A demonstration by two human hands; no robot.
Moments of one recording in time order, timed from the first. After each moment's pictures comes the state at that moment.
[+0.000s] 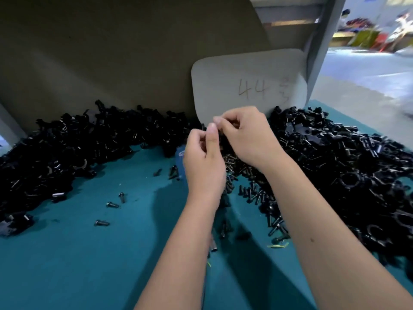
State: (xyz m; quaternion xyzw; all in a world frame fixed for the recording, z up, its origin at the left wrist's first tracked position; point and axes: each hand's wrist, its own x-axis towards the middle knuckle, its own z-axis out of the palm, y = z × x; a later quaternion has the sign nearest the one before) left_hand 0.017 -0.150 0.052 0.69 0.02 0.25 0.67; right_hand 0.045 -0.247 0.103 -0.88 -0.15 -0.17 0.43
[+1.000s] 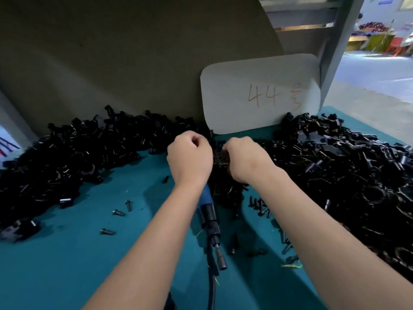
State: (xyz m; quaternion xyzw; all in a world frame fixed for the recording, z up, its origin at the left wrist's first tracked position) left_hand 0.069 -0.106 0.055 0.82 0.14 0.28 0.48; right_hand 0.081 -0.227 0.067 -0.98 -0.10 -0.06 0.14
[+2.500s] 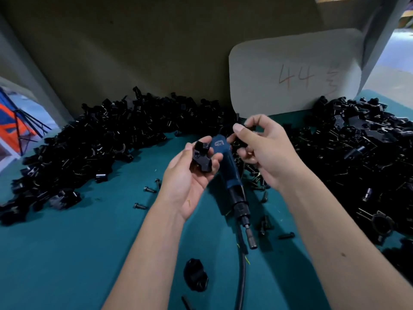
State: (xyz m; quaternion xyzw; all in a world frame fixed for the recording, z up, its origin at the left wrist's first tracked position) left_hand 0.002 -0.042 0.024 0.40 0.08 0.04 0.91; right_hand 0.050 -0.203 0.050 -0.60 -0.08 0.04 0.79
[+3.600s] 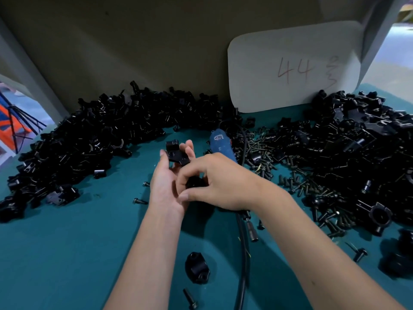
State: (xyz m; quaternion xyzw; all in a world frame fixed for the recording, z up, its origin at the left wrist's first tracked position) left_hand 0.004 -0.019 0.008 0.14 0.19 0.00 0.97; right_hand 0.009 -0.159 0.046 -0.83 -0.43 0.10 0.35
